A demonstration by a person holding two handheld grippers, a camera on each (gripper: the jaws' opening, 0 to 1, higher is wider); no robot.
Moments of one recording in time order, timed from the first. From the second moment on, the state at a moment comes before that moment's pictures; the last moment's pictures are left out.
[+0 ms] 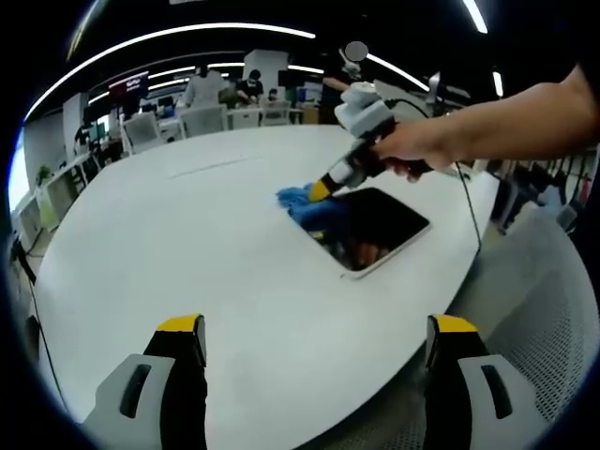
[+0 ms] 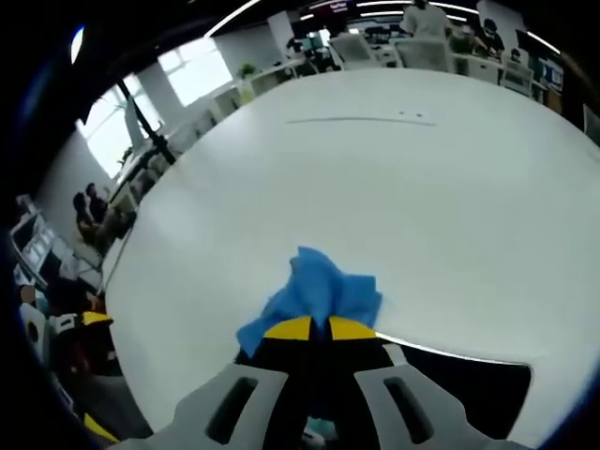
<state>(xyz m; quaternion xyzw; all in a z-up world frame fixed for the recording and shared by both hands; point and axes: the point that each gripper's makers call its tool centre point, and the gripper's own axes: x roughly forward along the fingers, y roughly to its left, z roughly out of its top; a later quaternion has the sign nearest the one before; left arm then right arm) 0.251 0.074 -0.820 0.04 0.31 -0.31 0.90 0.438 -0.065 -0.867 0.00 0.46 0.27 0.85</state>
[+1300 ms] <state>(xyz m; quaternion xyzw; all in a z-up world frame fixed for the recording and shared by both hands) 0.249 0.072 -0.821 0.05 0.32 -0.32 0.89 0.400 -0.072 -0.867 0.02 0.44 0.25 0.86</state>
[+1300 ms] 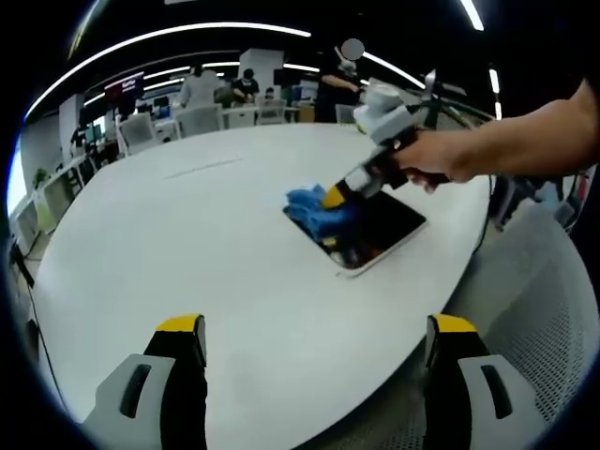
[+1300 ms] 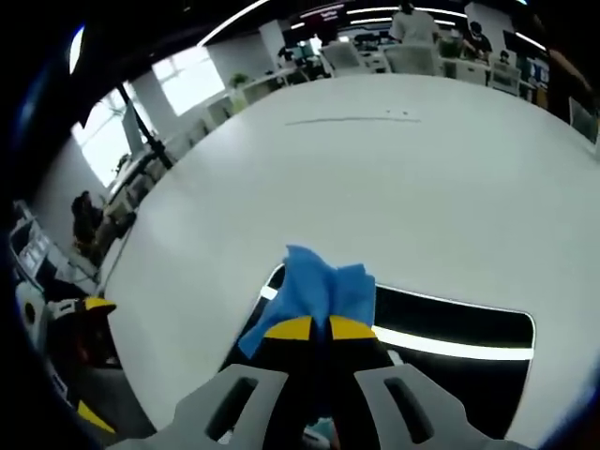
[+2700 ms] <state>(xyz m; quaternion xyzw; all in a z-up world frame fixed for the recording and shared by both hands) 0.250 0.072 -0.820 0.05 0.31 -0.31 0.90 0.332 -0.072 -0.867 0.02 0.43 0.27 0.86</state>
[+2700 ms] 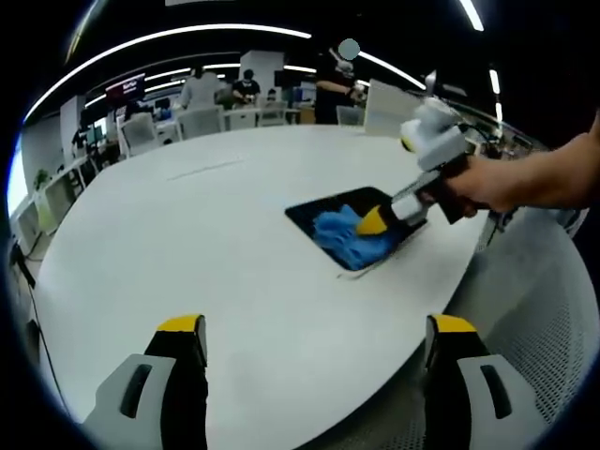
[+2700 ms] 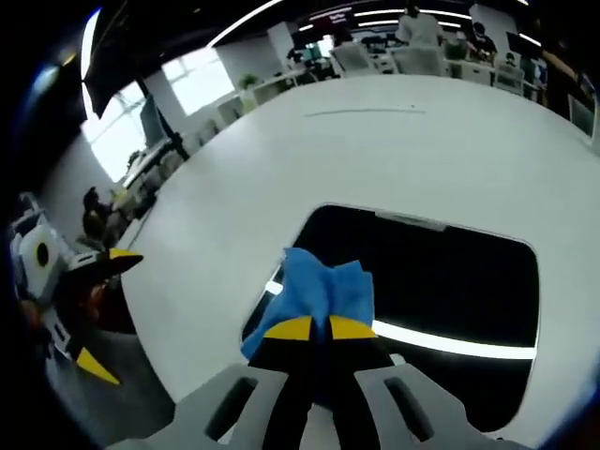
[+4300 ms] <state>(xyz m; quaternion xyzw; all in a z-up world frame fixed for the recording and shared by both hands) 0.248 0.072 -0.821 0.06 0.32 -0.32 0.89 0.291 -0.069 -0.867 0.02 0.45 0.28 0.85</state>
